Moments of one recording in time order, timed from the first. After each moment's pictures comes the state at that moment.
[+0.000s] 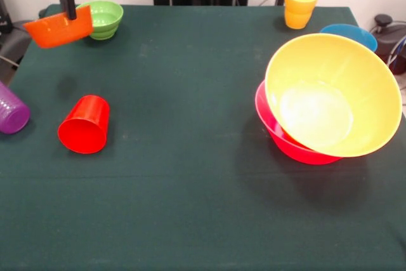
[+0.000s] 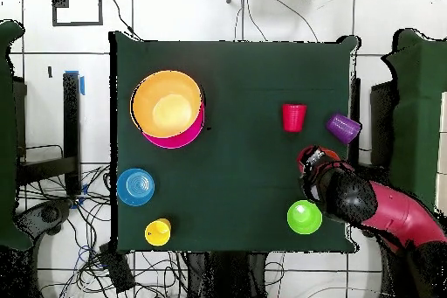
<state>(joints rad) -0.93 -0.81 0.34 1.90 -0.35 0.34 2.15</state>
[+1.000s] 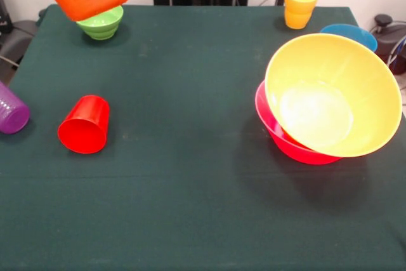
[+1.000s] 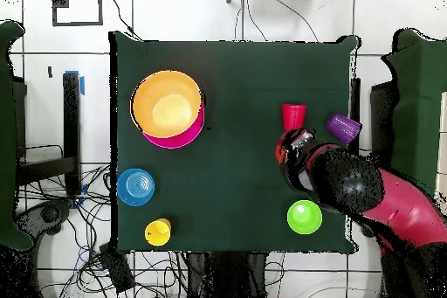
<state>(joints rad) -0.93 -0.98 0.48 1.96 -0.09 0.50 2.15</state>
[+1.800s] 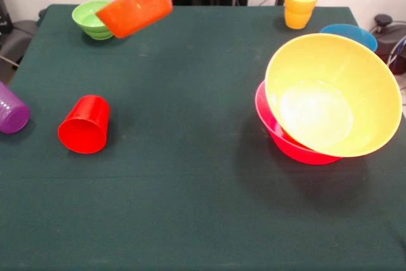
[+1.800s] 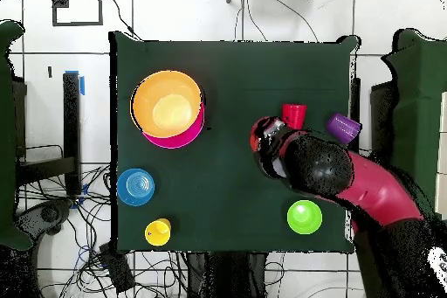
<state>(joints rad) -0.85 -0.93 0.51 1.96 -0.05 0.47 2.15</state>
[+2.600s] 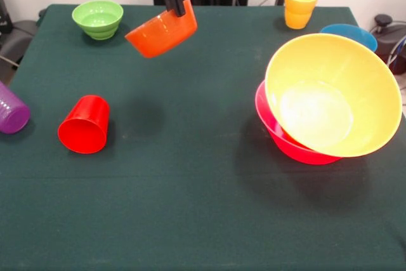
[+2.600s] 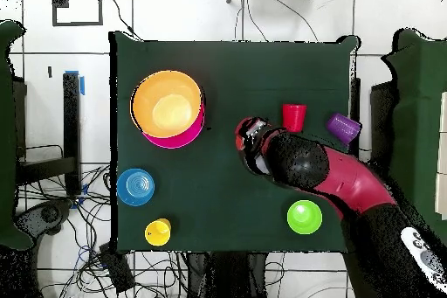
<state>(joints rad) -0.80 -0.84 0.50 1.95 -0.05 0.43 2.15</state>
